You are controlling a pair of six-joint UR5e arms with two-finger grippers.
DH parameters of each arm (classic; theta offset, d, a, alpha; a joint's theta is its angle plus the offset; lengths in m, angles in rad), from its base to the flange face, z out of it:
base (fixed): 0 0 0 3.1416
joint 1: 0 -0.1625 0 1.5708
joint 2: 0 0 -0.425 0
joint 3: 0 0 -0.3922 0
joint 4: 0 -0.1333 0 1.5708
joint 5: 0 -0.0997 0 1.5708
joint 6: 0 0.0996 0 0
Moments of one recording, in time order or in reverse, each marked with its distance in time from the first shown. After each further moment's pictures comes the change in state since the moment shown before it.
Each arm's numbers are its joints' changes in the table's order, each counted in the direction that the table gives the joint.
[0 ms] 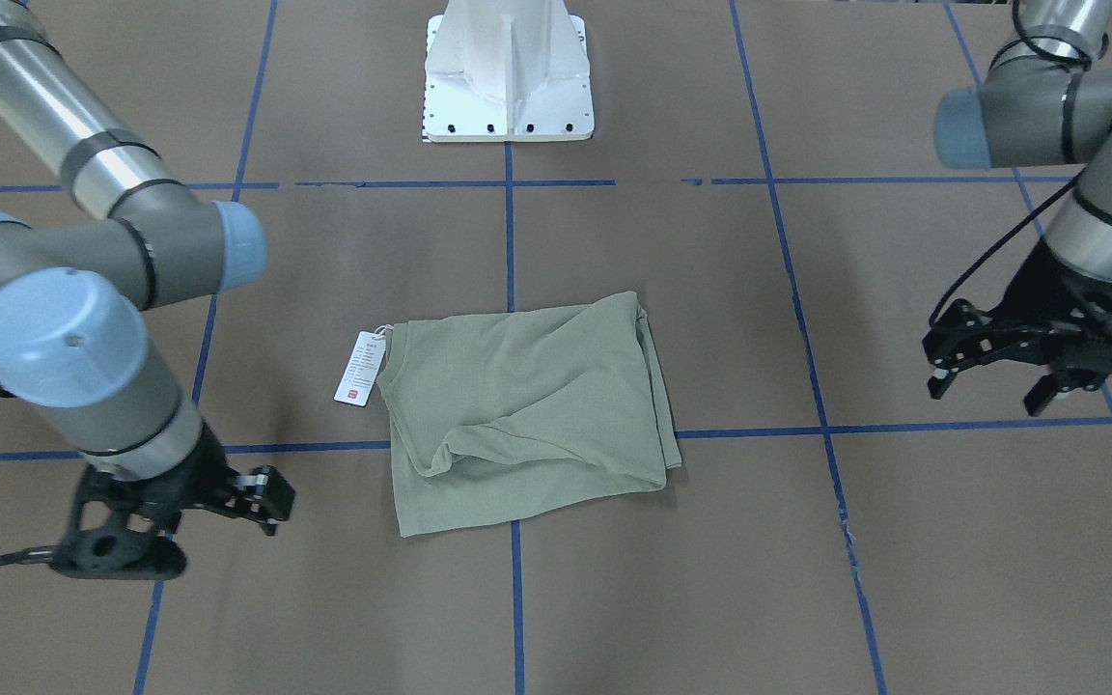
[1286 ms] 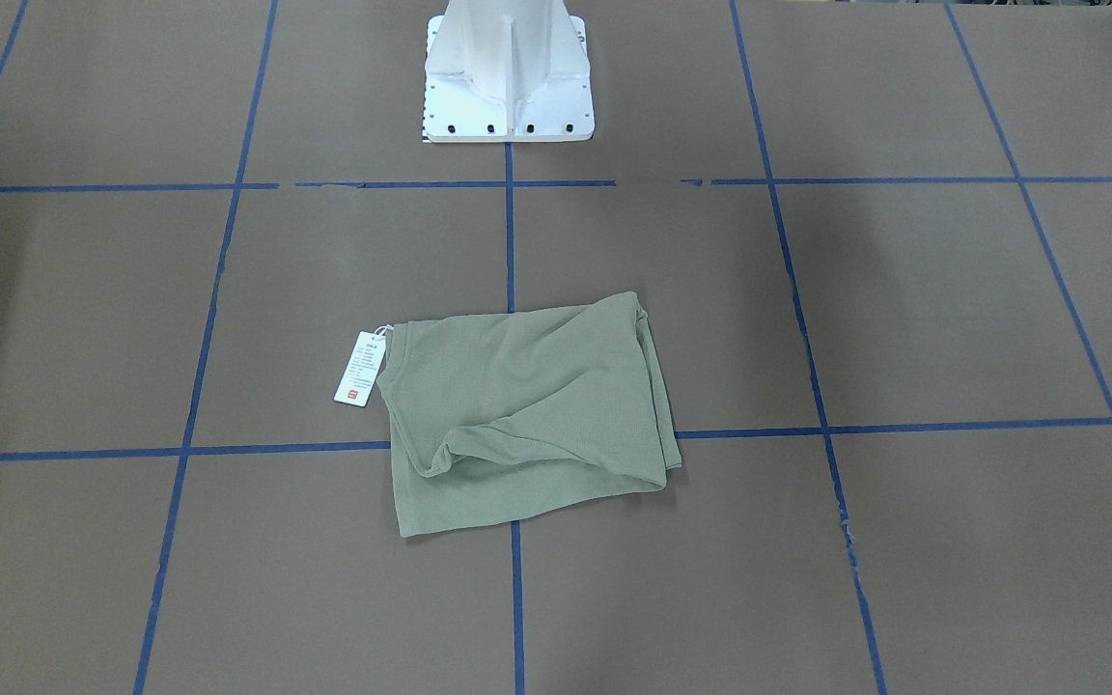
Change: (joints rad) left arm 0.386 -0.248 -0.044 -0.237 0.111 0.695; right arm -0.528 0.640 -0.263 0.265 -0.199 -0.952
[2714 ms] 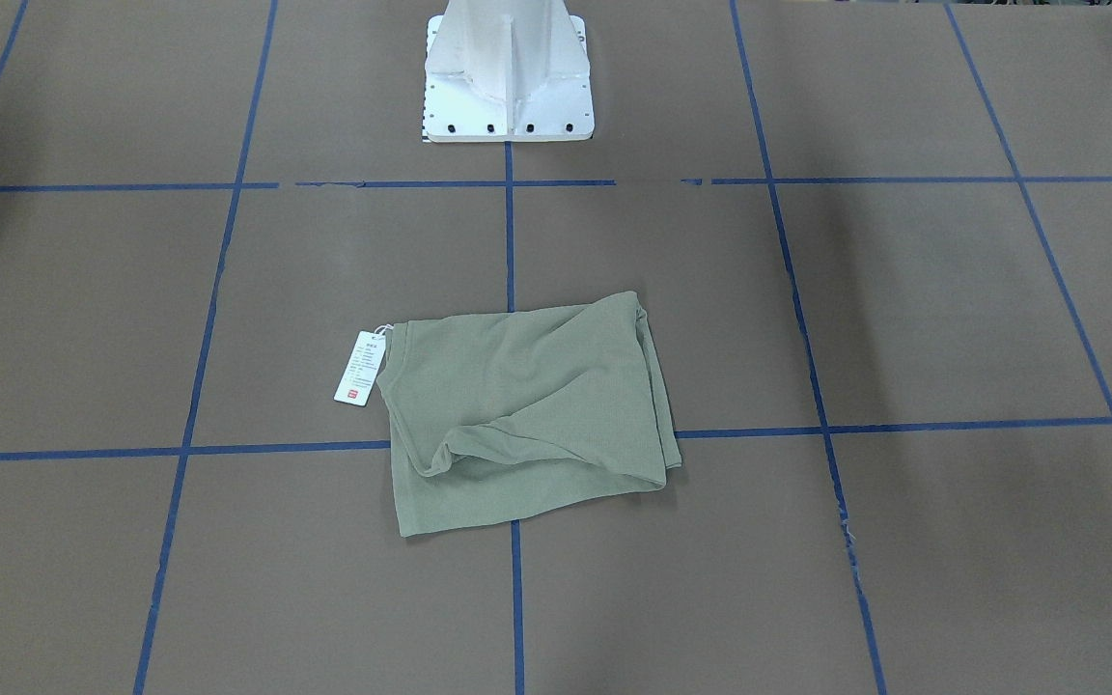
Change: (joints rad) left arm 0.020 -0.045 -0.088 -0.036 0.087 -0.007; right arm -0.087 0.130 0.002 -0.013 -0.124 0.018
